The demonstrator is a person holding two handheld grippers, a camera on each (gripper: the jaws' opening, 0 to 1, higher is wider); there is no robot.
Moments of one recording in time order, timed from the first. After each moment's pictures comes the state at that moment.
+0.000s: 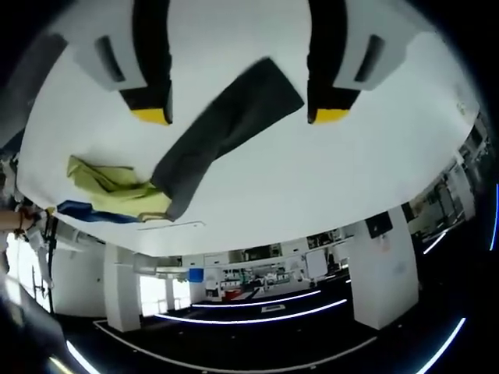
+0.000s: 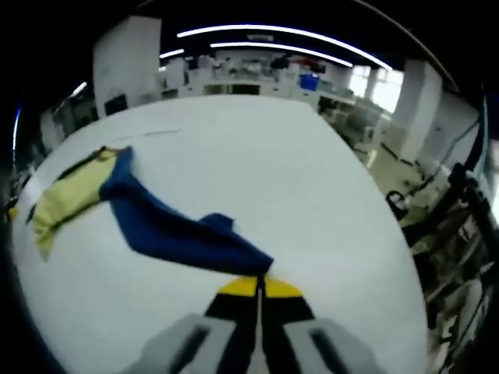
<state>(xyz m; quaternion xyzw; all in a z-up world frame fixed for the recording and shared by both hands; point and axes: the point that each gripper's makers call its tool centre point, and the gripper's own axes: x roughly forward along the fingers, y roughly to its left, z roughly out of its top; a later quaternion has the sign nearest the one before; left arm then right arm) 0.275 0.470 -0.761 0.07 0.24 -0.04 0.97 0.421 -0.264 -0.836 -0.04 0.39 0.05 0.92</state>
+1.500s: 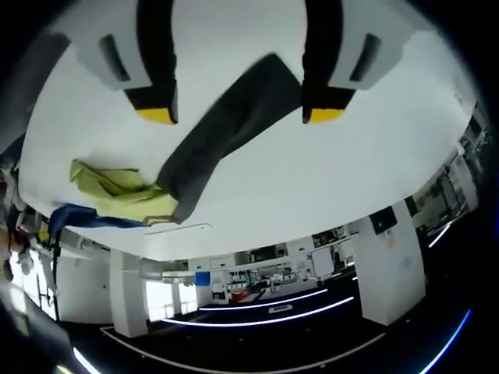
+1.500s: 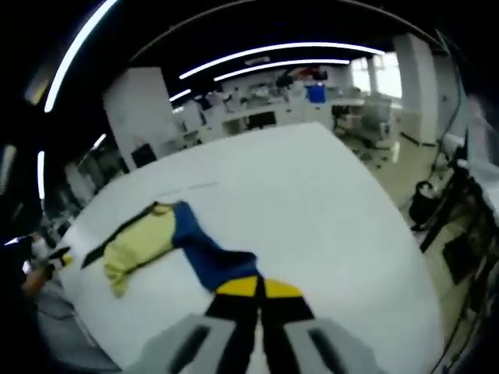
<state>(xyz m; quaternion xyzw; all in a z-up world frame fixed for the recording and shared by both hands) 0.279 0.463 -0.761 0.08 0.24 -0.05 0.97 0.380 -0.230 -0.737 0.07 0.33 0.13 0.93</state>
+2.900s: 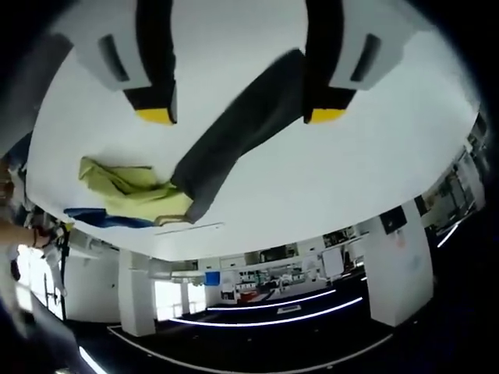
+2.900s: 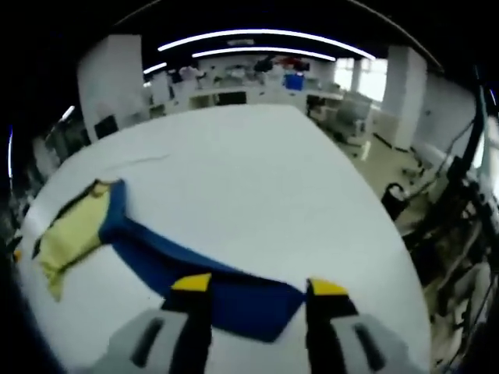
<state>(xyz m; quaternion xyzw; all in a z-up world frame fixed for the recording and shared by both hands) 0.286 0.424 -0.763 0.07 0.24 -0.09 0.96 0.450 -0.245 -0.802 0.00 0.38 0.06 0.93</state>
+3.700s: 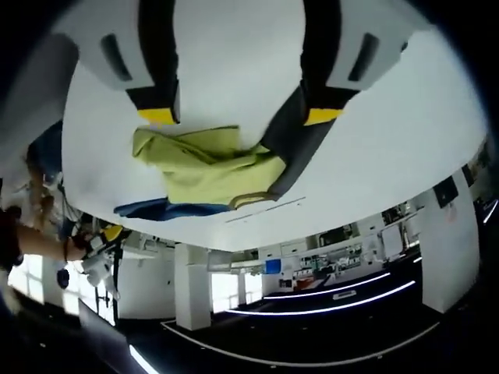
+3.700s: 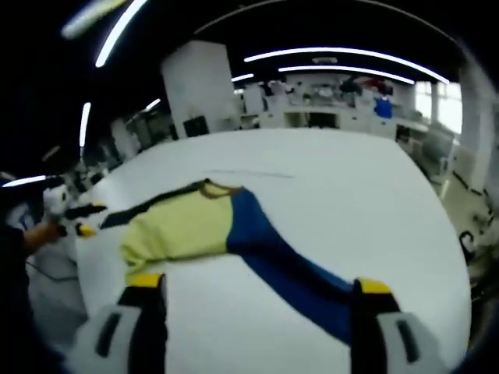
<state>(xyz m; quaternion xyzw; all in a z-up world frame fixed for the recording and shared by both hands) 0.319 0.274 -0.763 0.09 0.21 -0.26 0.94 0.414 -0.087 -0.759 -0.02 0.32 0.30 0.90</state>
